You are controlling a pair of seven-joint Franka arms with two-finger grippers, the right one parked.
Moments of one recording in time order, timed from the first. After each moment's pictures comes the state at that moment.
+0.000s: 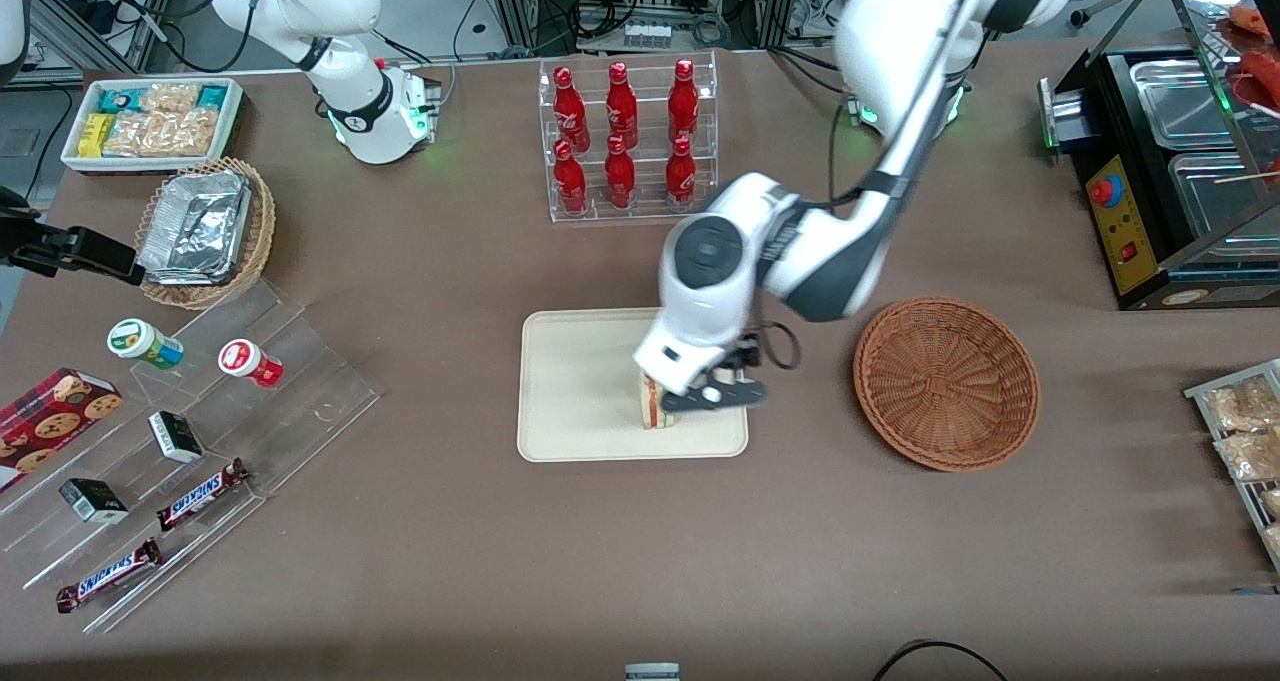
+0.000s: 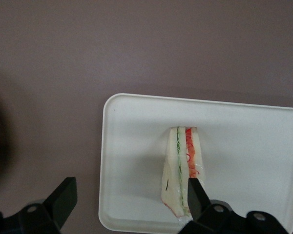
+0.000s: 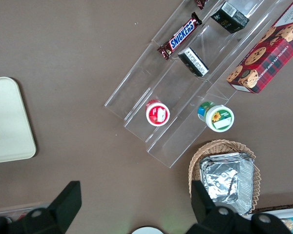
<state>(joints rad) -0.56 0.63 -0.08 -1.30 0.04 1.95 -0.74</state>
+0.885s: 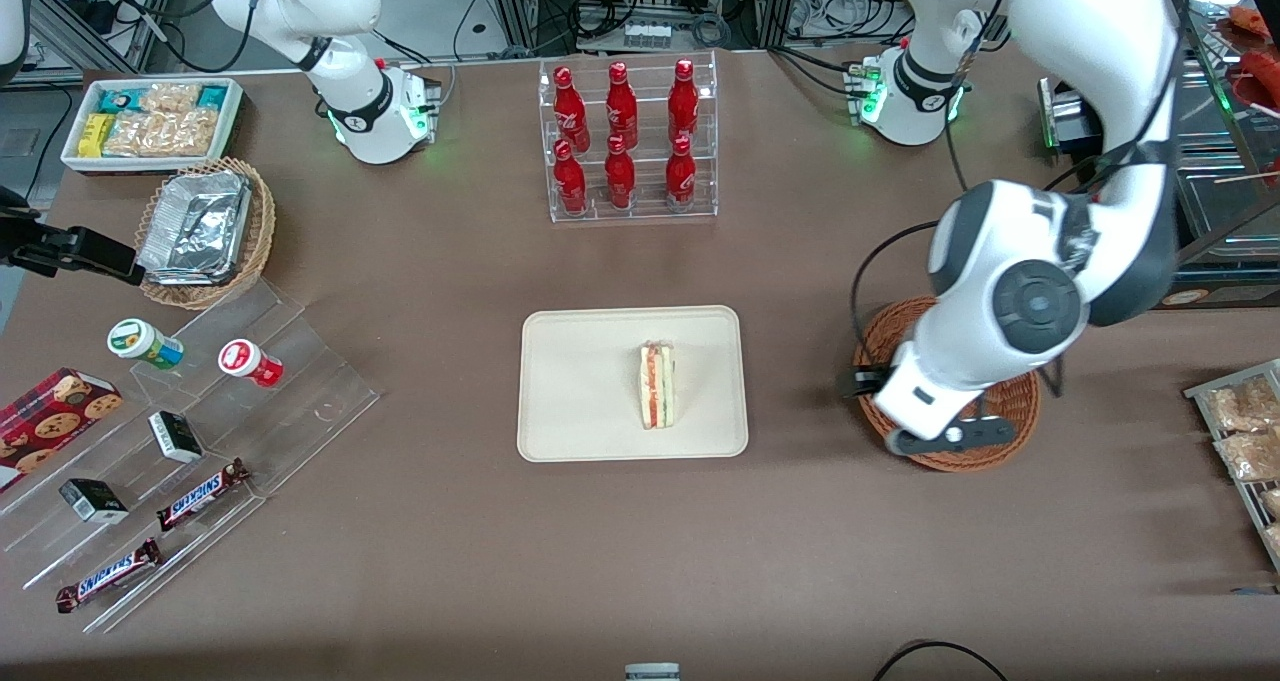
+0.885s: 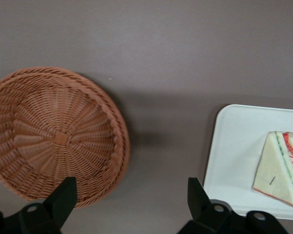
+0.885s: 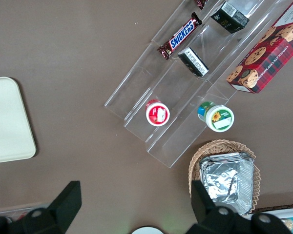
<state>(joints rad) -0.23 0.40 -0.07 -1.50 0.00 1.81 -0.42</state>
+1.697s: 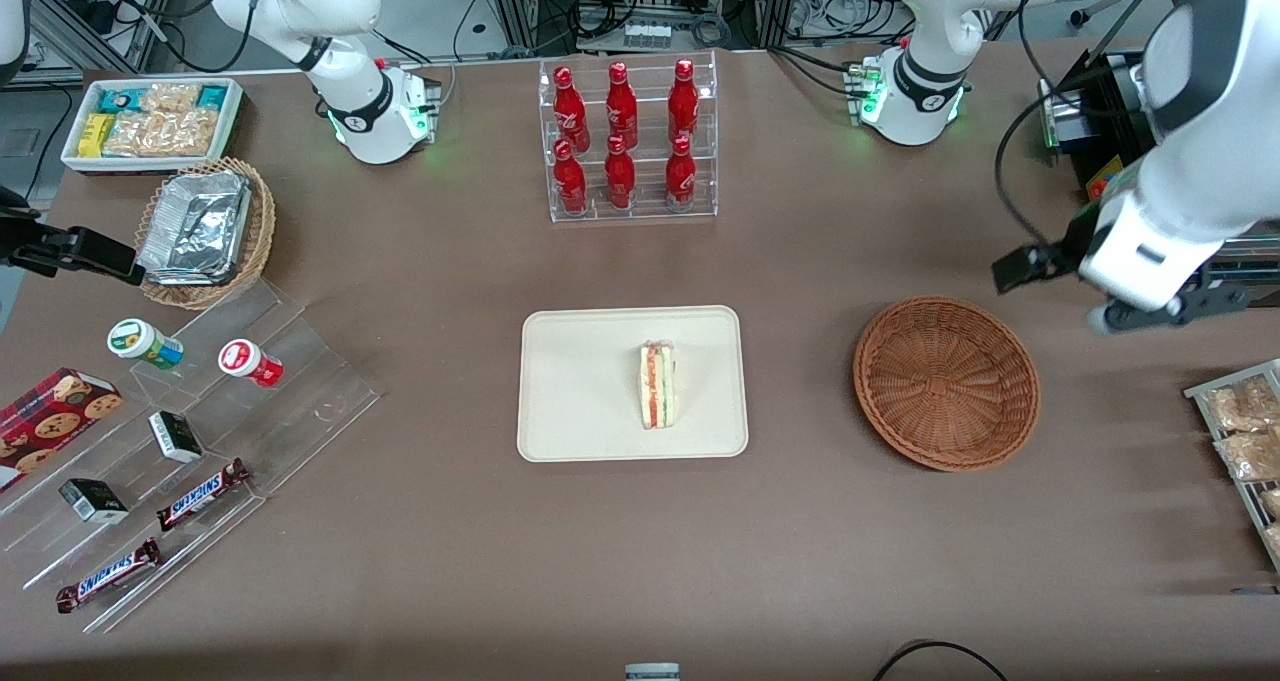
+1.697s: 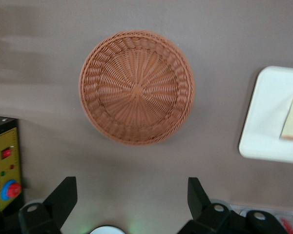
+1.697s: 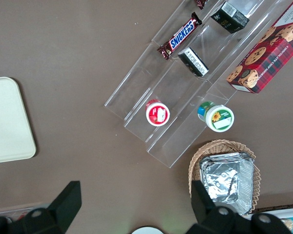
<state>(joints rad) -0.05 0.02 -0.08 -1.63 0.00 1.53 -0.24</state>
